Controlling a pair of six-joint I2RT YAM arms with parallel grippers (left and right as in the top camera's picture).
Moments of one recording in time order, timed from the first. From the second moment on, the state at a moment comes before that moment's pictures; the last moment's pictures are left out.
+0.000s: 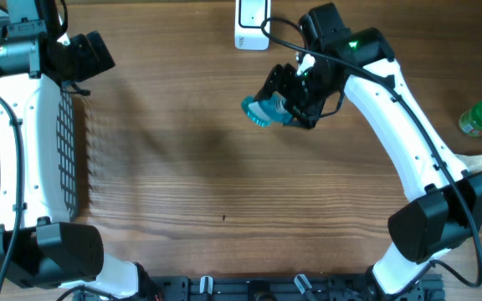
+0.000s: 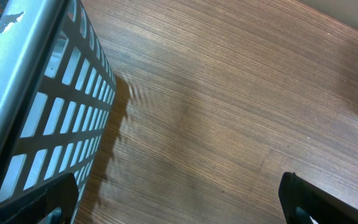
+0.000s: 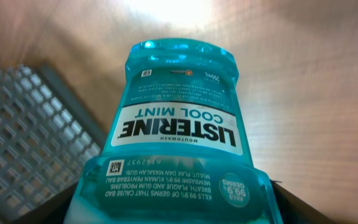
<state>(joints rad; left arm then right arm) 0.15 1.71 1.81 -1.13 -0.10 -0.28 0.37 1.85 1.78 -1.22 -0.47 0.85</state>
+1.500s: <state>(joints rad) 0.15 1.71 1.81 -1.13 -0.10 -0.28 0.44 2.21 1.78 0.09 0.14 -0.06</state>
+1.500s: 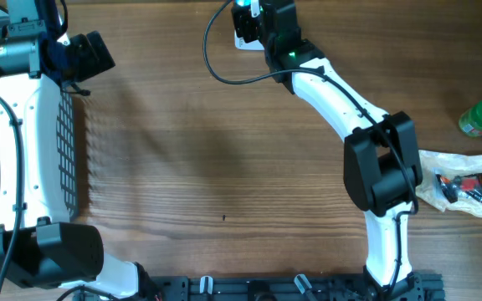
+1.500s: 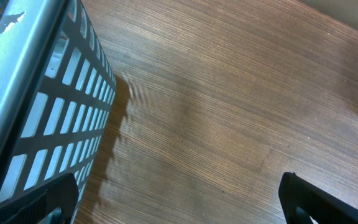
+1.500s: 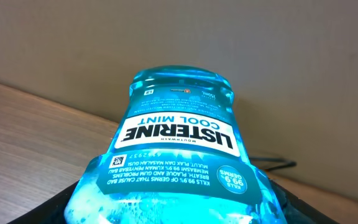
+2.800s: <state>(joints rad) 0.15 1.71 1.81 -1.13 -0.10 -0.28 0.44 2.29 1.78 0.14 0.11 -0.10</state>
